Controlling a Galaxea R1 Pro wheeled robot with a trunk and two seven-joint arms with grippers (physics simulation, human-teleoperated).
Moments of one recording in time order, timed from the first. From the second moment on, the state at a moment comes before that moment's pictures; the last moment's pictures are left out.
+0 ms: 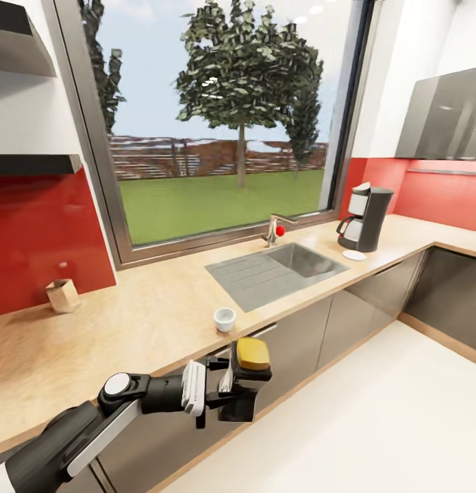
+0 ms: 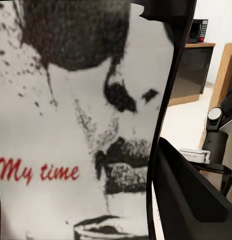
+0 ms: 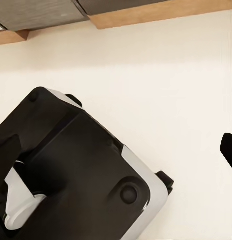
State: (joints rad) left arm -0.51 0.38 -0.72 -1.45 0.54 0.03 -0.87; right arm -0.01 -0.57 0.42 -0.51 -0.40 -0.33 1.01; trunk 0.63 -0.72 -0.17
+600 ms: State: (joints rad) left arm -0.51 0.38 -0.72 -1.45 0.54 0.03 -0.87; right arm -0.01 -0.57 0.42 -0.51 -0.40 -0.33 1.01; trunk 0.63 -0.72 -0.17
